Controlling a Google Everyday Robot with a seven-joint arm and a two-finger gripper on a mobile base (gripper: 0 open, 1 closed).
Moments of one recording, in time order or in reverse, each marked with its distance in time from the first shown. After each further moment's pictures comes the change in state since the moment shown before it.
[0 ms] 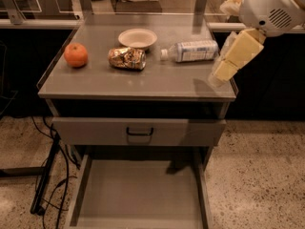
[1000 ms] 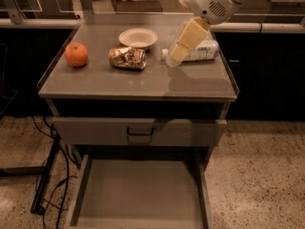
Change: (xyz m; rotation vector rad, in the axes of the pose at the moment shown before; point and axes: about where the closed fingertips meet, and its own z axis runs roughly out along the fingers) arm -0.058 -0.049 0.075 -0.026 -0.088 -0.040
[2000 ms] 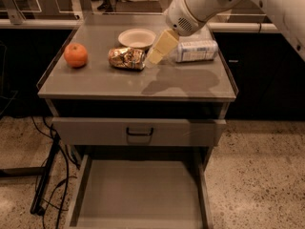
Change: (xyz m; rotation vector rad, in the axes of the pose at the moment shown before) arm -0.005 -0.038 0.087 0.018 -0.051 0.085
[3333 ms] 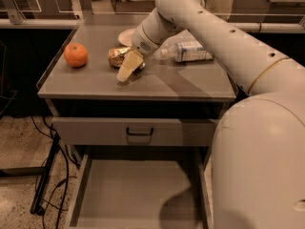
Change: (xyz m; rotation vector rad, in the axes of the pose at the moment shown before) arm -0.008 -0.011 0.164 -0.140 -0.008 -0.015
